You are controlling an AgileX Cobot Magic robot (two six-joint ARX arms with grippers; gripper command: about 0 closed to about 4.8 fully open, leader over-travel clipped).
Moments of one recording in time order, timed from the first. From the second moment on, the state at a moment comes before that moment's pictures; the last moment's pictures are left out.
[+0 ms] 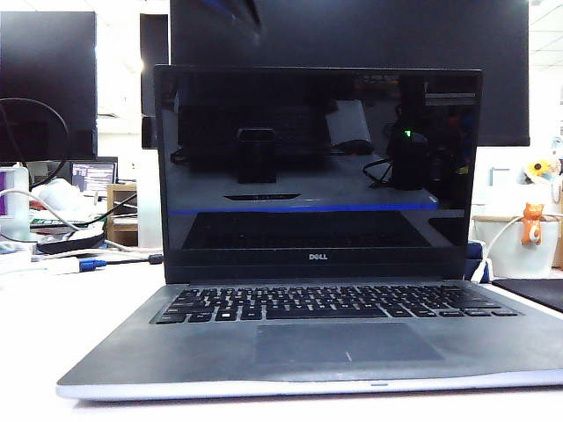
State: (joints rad) left arm -0.63 1.54 1.58 -0.68 0.13 0.14; right arm 0.07 1.00 1.17 -0.72 -0.70 0.03
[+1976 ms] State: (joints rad) left arm -0.79 1.49 1.15 -0.70 0.23 0.03; right arm 0.07 1.01 1.17 -0.89 -1.00 -0.04
